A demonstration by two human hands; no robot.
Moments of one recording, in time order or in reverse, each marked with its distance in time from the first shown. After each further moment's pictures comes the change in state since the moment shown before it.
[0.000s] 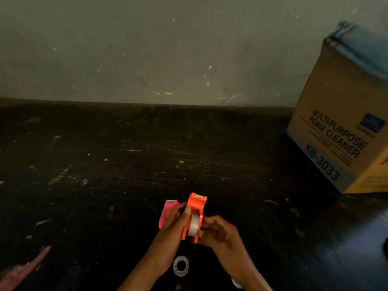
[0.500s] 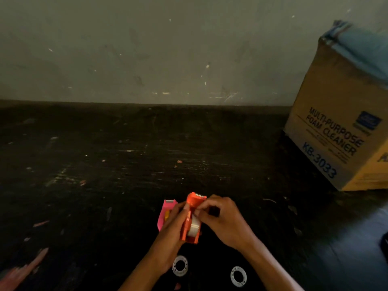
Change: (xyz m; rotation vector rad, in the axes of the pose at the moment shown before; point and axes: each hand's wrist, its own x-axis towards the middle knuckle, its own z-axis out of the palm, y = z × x) left_hand 0.000 0.009 0.010 -0.082 -0.056 -0.055; right_hand 0.025 -0.050 -0.008 -0.637 -0.108 -0.212
